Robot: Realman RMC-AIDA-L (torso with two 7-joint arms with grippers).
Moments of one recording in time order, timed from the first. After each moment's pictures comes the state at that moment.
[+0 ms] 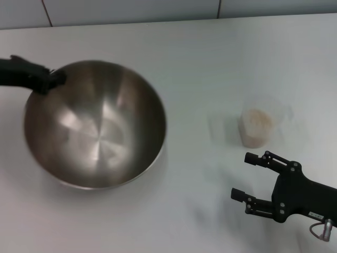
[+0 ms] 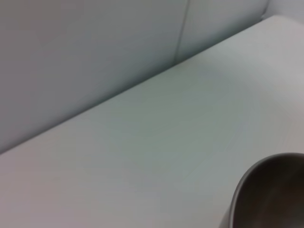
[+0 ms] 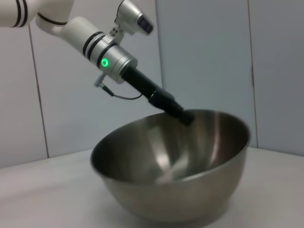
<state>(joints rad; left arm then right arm) -0.63 -2.06 0.77 1.08 2.40 1.42 -1.96 0.27 2.08 -0.44 -0.25 -2.03 -1.66 0.62</state>
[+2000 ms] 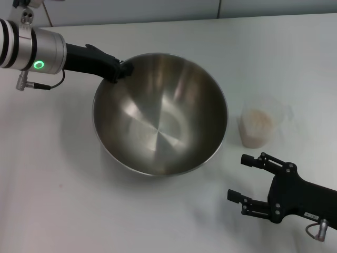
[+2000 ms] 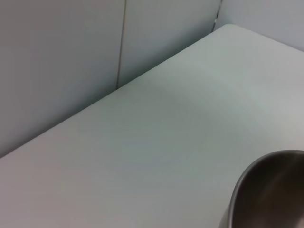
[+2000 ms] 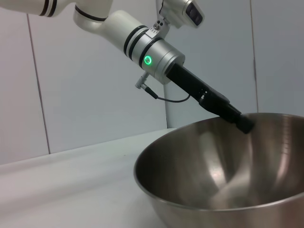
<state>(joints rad) -0.84 -2.07 0.89 0.72 2.32 1.20 -1.92 0.28 2.08 -0.45 -0.23 -2.03 -1.64 0.62</state>
